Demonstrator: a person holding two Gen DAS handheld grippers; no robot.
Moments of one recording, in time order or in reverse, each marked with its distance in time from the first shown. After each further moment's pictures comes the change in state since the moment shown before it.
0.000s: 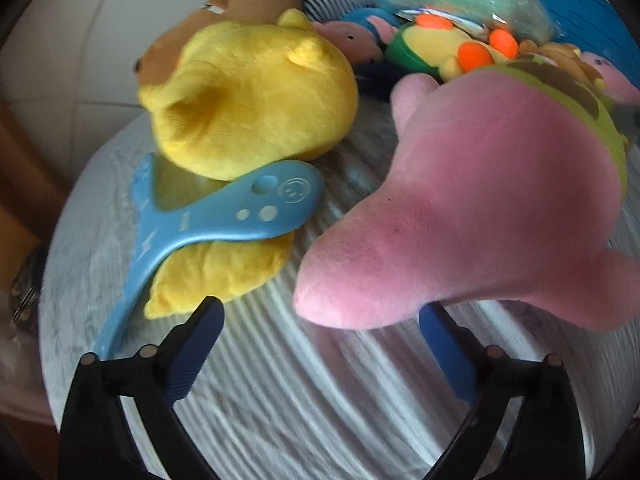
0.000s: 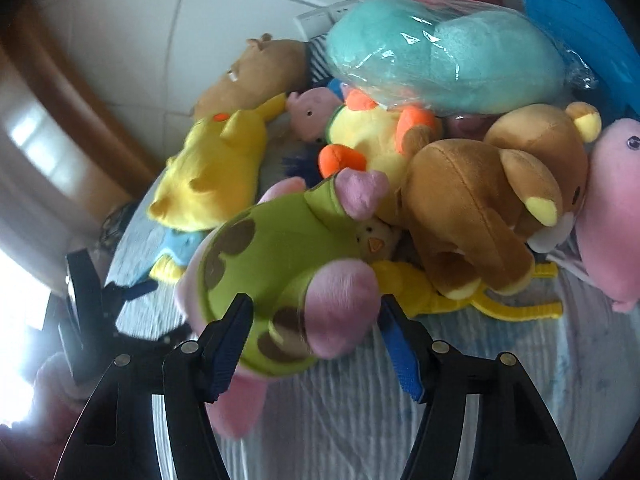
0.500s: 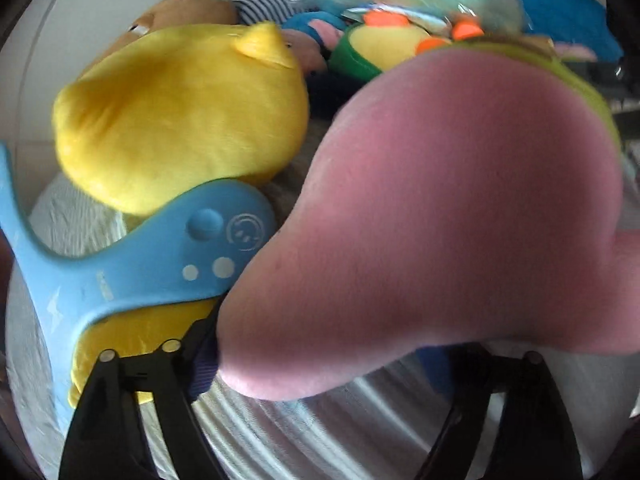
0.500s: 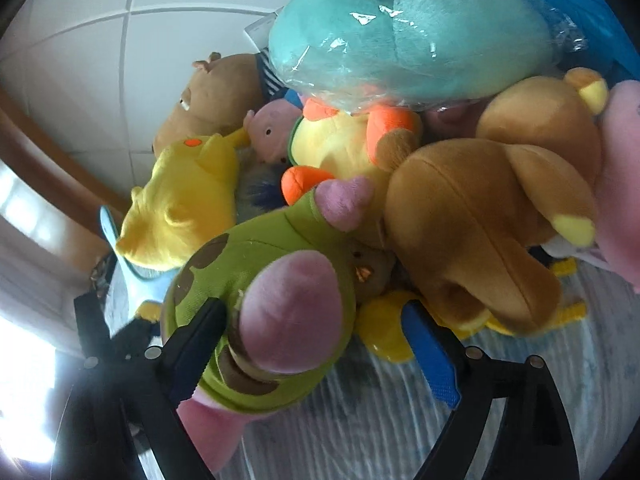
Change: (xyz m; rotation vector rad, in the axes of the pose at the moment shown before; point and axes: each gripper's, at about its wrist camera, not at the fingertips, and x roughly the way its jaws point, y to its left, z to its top) left arm 0.027 -0.007 0.021 0.054 -0.053 -0.123; right arm 0.033 -0.019 0.026 0.151 -0.030 -0.010
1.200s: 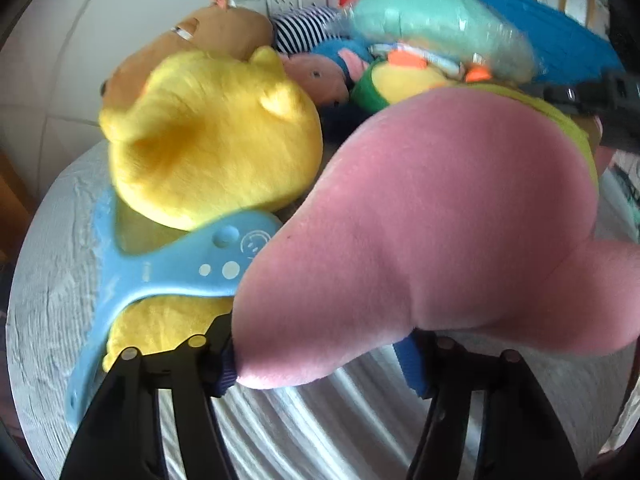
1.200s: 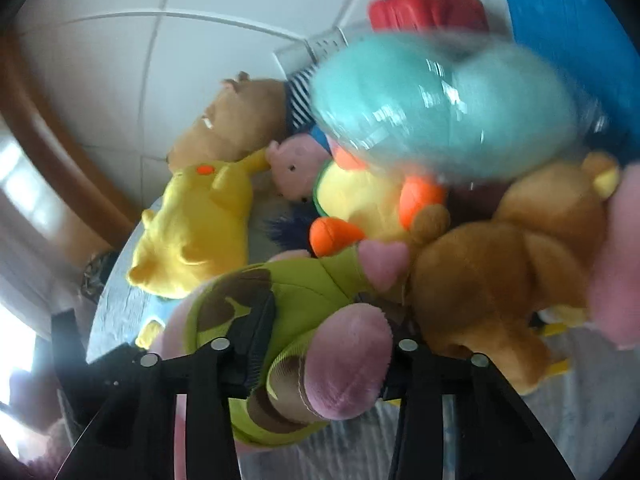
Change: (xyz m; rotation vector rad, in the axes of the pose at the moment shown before) left arm -0.055 -0.008 -0.006 -0.136 -0.079 0.030; right arm -0.024 0.028 0.009 -0.136 -0.116 -0.040
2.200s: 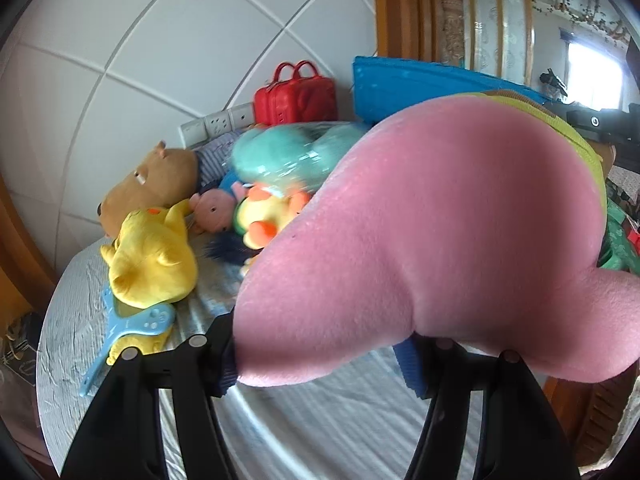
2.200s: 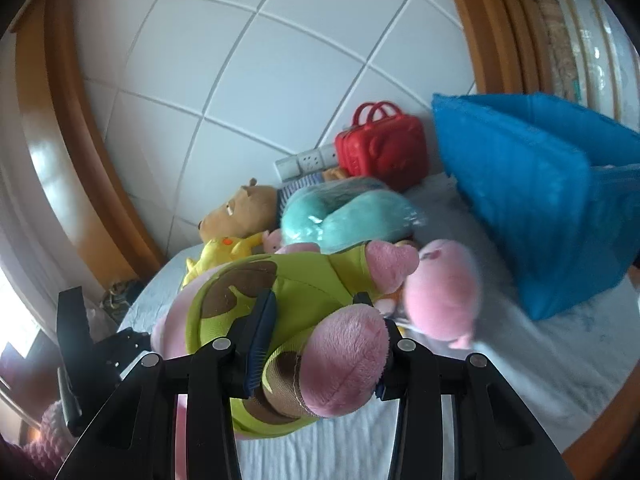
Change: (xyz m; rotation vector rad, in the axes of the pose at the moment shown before) left arm -0.143 -0.222 0.019 0.121 -0.235 -0.003; right arm -0.272 -0.076 -0.051 -0.073 -0.285 -0.020
